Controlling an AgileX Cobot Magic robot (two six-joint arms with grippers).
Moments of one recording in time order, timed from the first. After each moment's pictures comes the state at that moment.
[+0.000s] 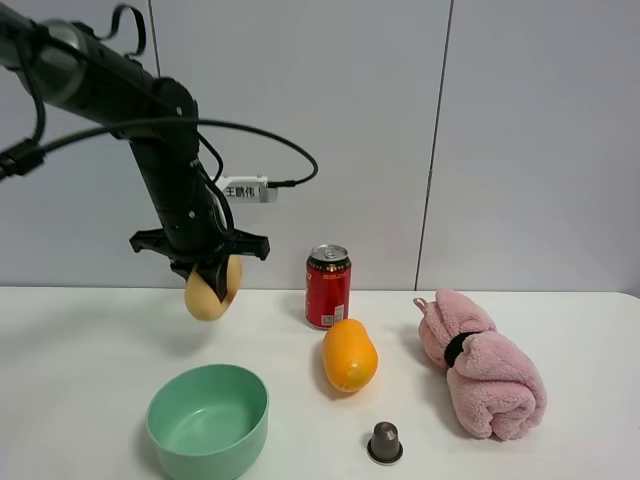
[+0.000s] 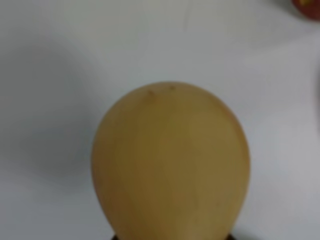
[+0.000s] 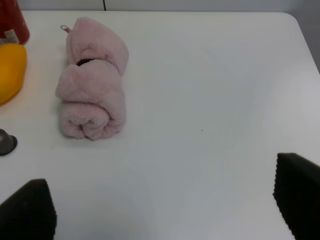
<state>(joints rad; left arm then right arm) -0.38 2.07 -1.63 -0.07 0.90 -0.19 0.03 0.00 -0.50 -0.02 1.07 -0.04</state>
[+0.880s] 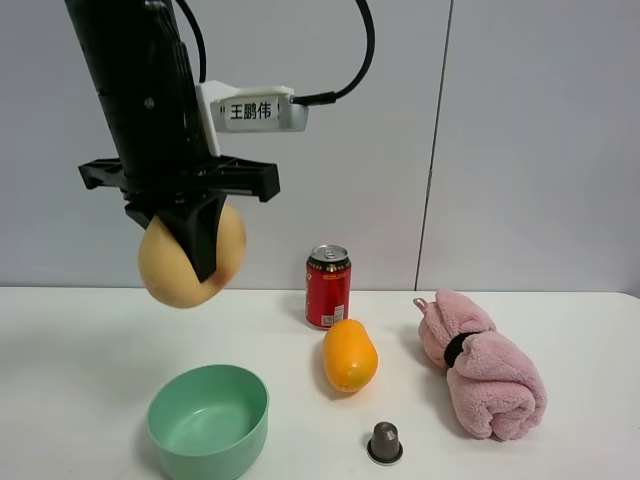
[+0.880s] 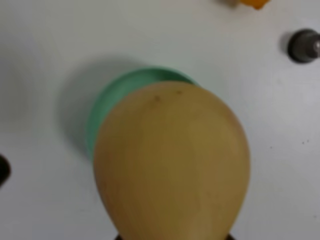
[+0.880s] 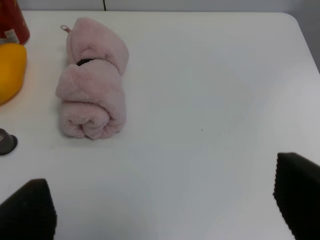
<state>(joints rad) -0.62 1.72 -1.45 -0.07 1.13 -0.26 0.03 0.00 -0.50 -0.02 1.07 -0.04</state>
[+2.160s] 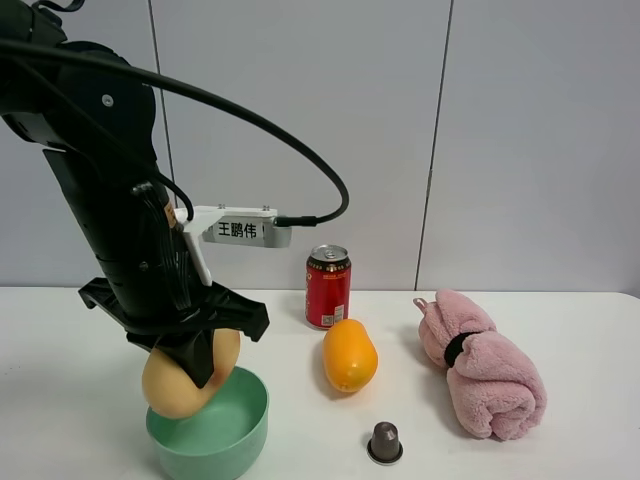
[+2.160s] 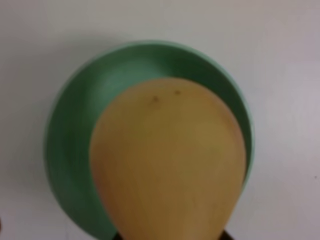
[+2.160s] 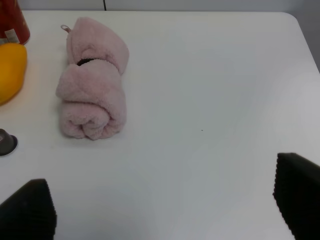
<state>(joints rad) -0.62 1.73 -1.08 -0.08 0.69 -0.28 0.03 0.00 -0.50 -0.02 1.07 -0.04</state>
